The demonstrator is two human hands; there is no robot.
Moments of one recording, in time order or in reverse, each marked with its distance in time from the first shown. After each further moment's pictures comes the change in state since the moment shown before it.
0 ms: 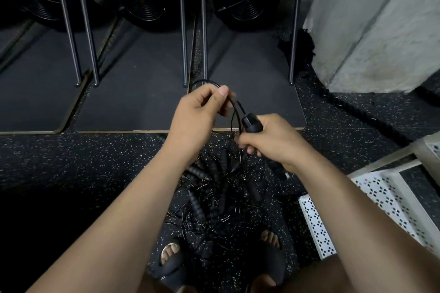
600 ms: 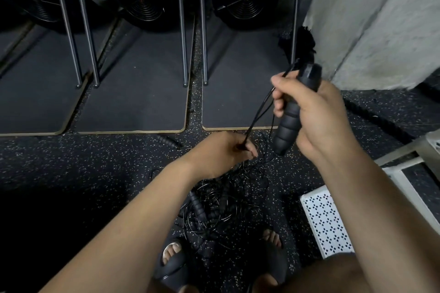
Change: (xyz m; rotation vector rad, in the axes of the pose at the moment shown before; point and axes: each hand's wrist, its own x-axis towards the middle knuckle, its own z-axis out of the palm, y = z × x) left_hand -0.018 -0.033 0.016 0.525 -0.624 -0.074; right_hand -0.025 -0.030 -0.039 0.776 0.298 -0.264
